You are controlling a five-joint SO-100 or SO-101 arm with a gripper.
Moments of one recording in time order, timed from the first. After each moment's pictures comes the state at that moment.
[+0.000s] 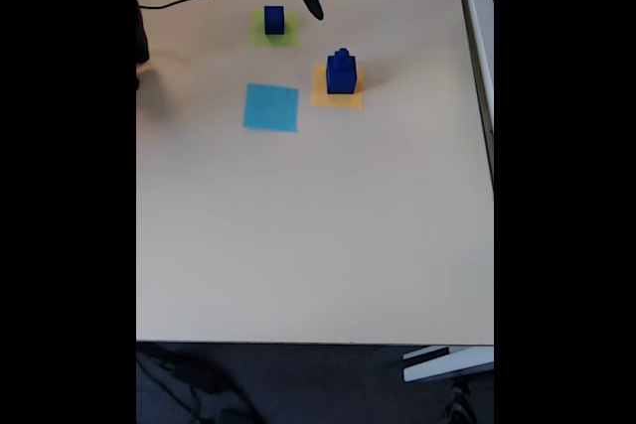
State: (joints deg) arm -11.9 85.1 78.0 64.6 100.6
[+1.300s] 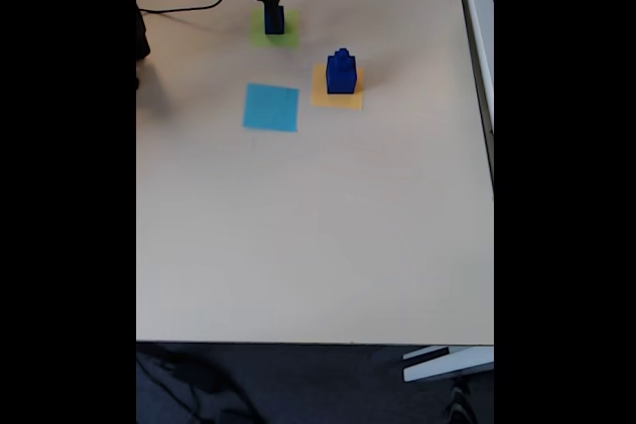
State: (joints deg) arm -24.6 78.9 98.7 51.1 112.7
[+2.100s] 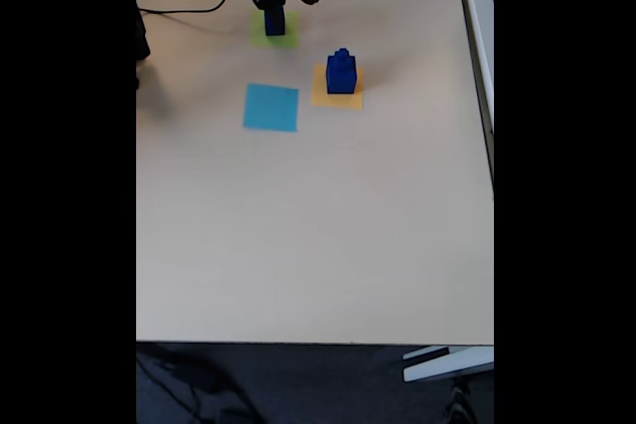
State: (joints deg) arm -19.0 83.0 101.9 52.7 103.4
